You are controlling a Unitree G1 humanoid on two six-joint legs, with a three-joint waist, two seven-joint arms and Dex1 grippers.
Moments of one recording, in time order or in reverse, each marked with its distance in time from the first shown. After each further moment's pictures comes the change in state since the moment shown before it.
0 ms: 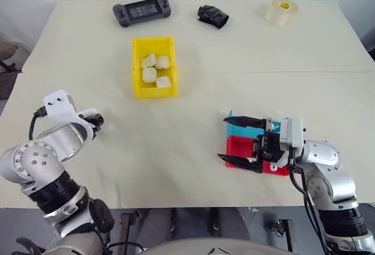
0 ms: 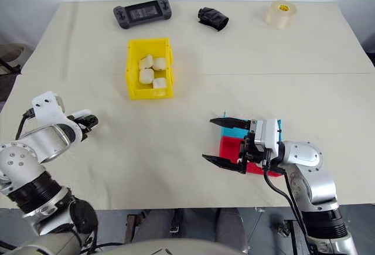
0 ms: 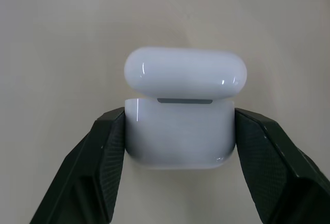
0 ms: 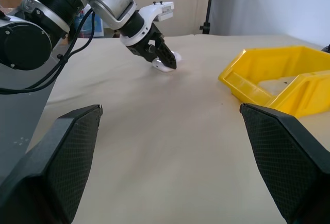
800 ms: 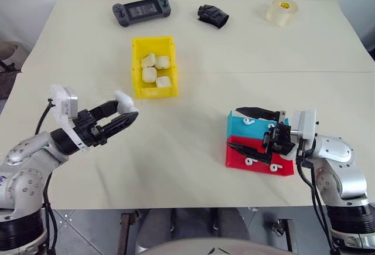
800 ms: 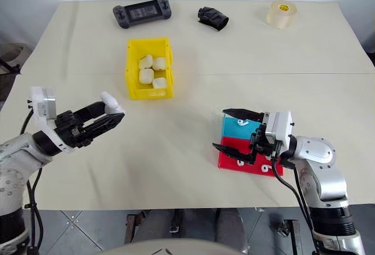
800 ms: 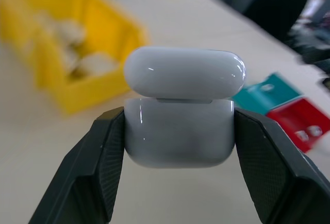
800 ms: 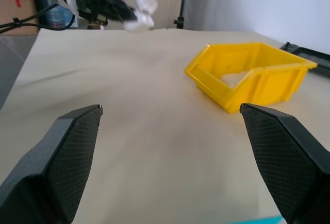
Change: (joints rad) left arm 0.379 0.316 -0.266 -0.041 -0.062 -0.891 -1.356; right arm 0.002 -0.040 -0.075 0.026 -0.006 -0.015 -0.034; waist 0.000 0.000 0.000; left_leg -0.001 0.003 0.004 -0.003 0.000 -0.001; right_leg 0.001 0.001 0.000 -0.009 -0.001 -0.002
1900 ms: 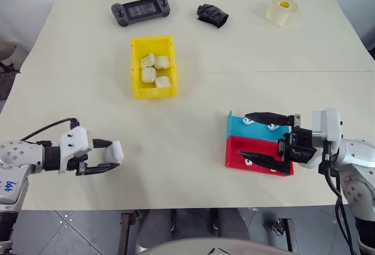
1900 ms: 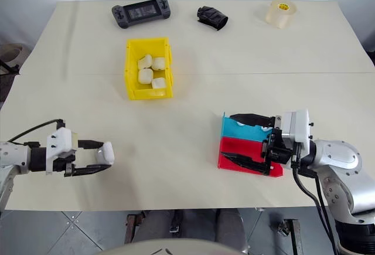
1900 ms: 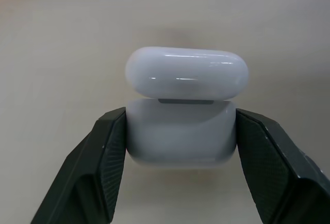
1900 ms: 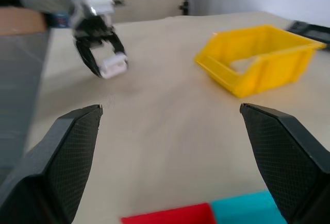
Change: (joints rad) left arm 0.105 0.340 -0.248 0.434 0.508 -0.630 -0.465; right arm 0.091 -0.146 -0.104 -0.211 0.194 0.229 -0.020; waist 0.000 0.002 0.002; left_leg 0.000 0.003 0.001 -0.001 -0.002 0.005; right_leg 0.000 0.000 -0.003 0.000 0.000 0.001
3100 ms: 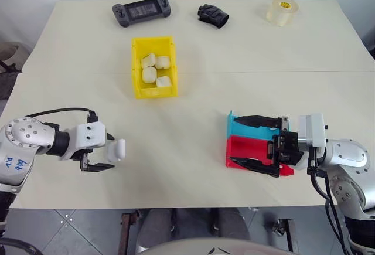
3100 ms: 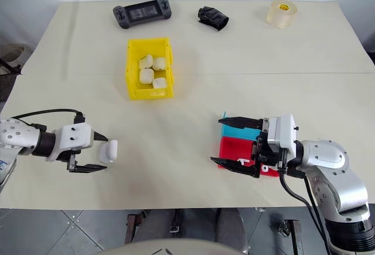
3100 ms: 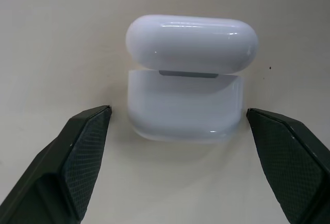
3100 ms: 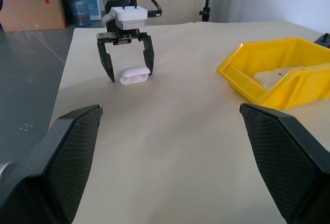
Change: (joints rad) left arm -0.192 0.137 -0.187 -0.112 0.220 0.161 -0.006; right arm -0.032 0.046 0.076 -0.001 -0.087 -0.037 0.000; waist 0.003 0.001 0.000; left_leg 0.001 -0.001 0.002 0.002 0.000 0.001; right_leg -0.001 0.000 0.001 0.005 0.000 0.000
